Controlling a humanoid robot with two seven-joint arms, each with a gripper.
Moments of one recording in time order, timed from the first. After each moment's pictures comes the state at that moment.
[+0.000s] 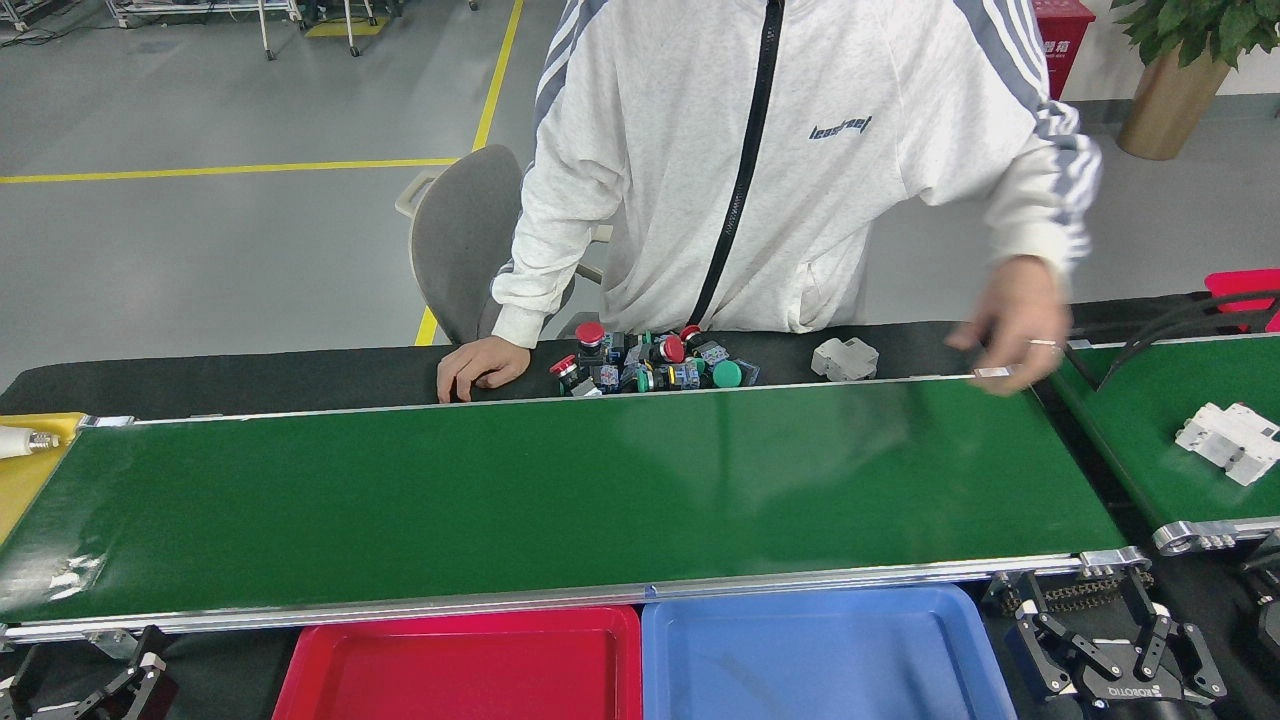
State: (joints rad) left arm 0.21 0.14 0.60 -1.59 -1.32 -0.46 -0.11; right arm 0.24 -0.21 -0.14 -1.67 1.15 -0.09 -0.08
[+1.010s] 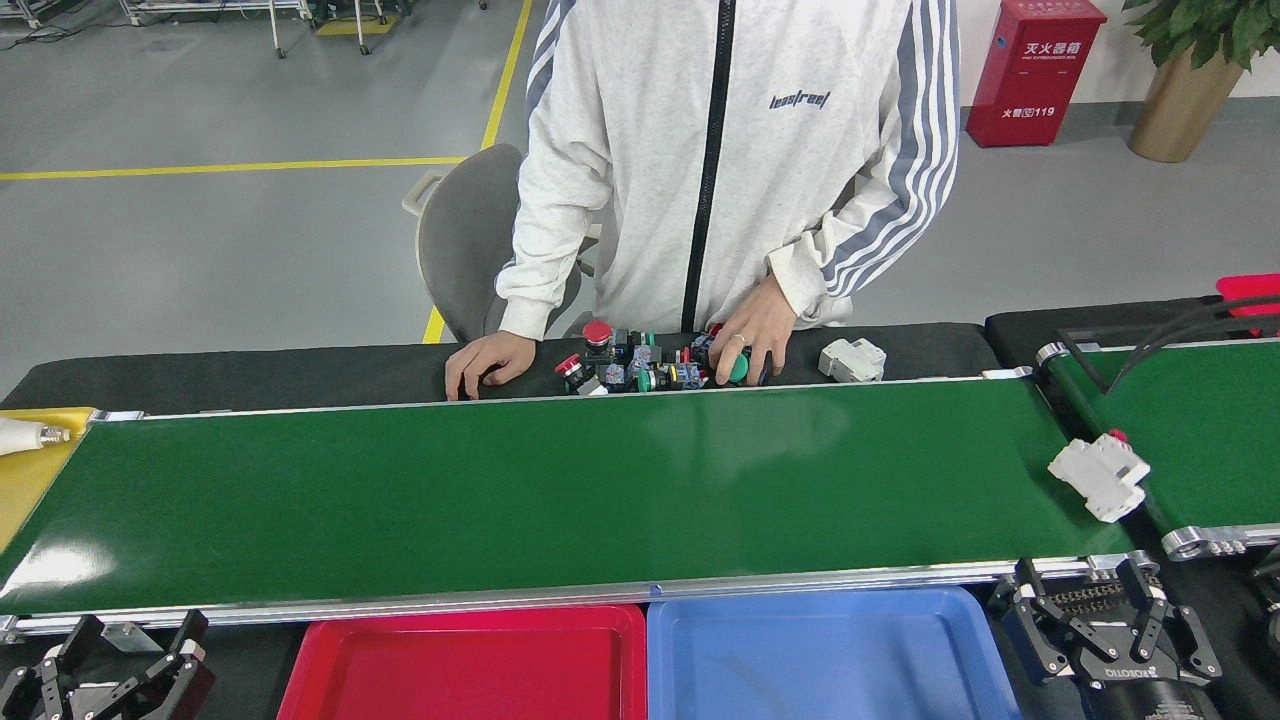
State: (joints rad) left arm 0.20 0.13 0.58 -1.63 -1.33 -0.55 -0.10; right arm 0.16 -0.22 -0.14 -1.61 1.15 -0.09 -0.08
